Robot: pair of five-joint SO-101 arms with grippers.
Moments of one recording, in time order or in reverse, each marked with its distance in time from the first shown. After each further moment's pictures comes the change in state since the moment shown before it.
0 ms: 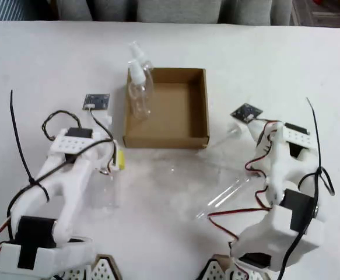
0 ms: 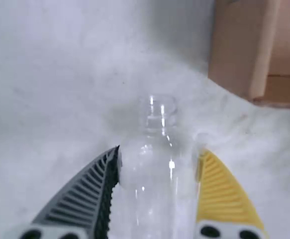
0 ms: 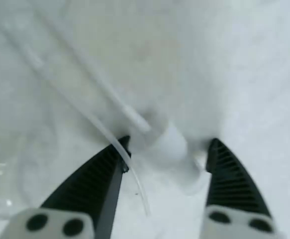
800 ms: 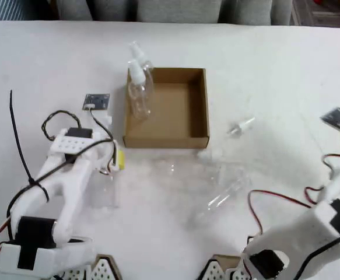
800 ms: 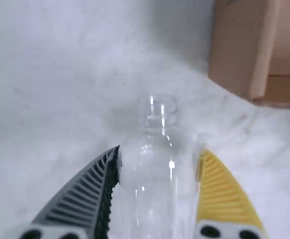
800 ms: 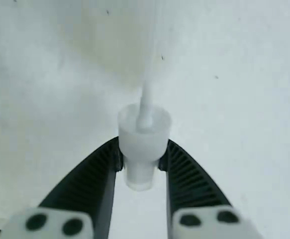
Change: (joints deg) left arm 0.0 0.0 0.0 0.0 0.0; right arm 32.6 10.8 -38.2 27.6 26.2
